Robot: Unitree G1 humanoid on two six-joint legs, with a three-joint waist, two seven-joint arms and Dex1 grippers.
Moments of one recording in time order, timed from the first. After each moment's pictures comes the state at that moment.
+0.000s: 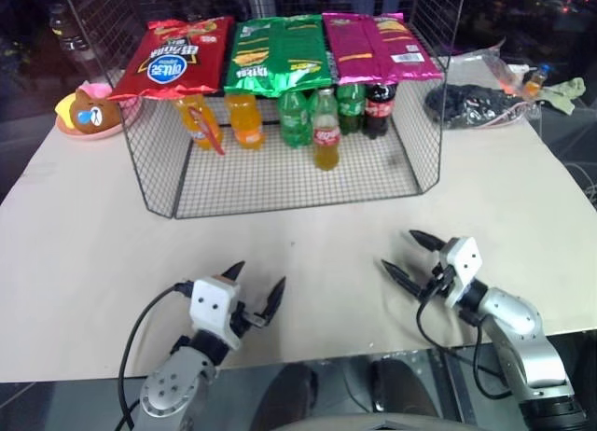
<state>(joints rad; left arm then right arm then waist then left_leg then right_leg) 0.49 0.28 0.03 -0.54 -0.20 0.12 -0.39 0.07 -0.37 0.02 -0.17 0.26 0.02 0.73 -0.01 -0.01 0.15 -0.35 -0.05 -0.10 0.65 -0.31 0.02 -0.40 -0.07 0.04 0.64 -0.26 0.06</state>
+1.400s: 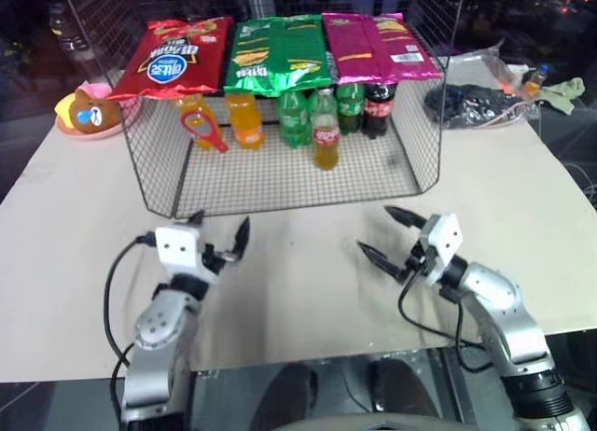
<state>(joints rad) 0.07 0.27 0.23 -0.28 -0.24 0.11 -0.28 -0.11 -0.33 0.11 -0.30 0.29 0.09 0.71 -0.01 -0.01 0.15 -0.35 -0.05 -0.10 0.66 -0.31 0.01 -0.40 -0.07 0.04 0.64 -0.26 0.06</state>
